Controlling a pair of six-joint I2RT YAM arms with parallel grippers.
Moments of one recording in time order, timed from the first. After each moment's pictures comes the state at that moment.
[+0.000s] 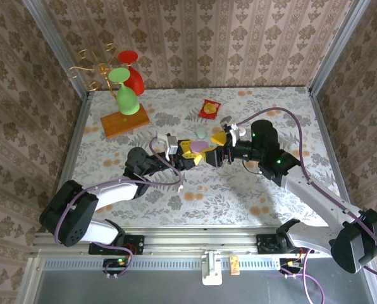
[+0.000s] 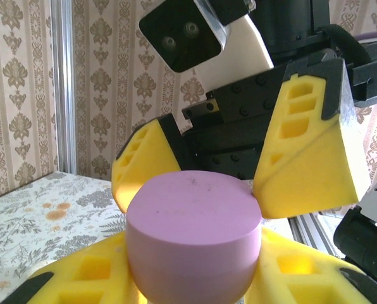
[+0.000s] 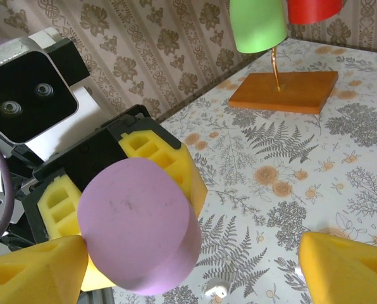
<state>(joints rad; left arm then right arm) -0.67 1.38 0.51 1.13 0.76 -0.28 0.48 1.13 0.87 -0.04 -0.62 0.19</state>
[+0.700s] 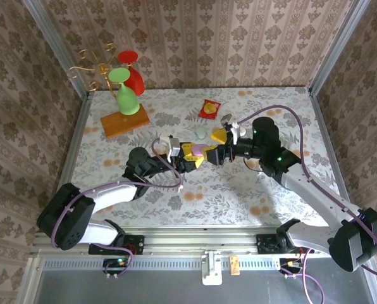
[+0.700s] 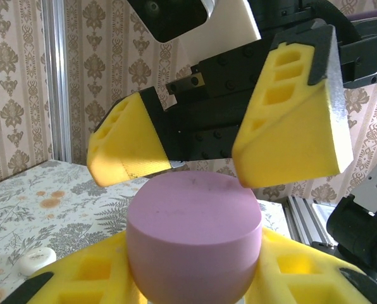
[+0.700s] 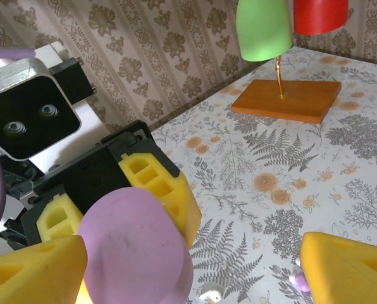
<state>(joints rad) -0.69 1.35 0.51 1.05 0.75 -0.24 0.46 1.15 0.89 -0.05 -0.68 0.13</state>
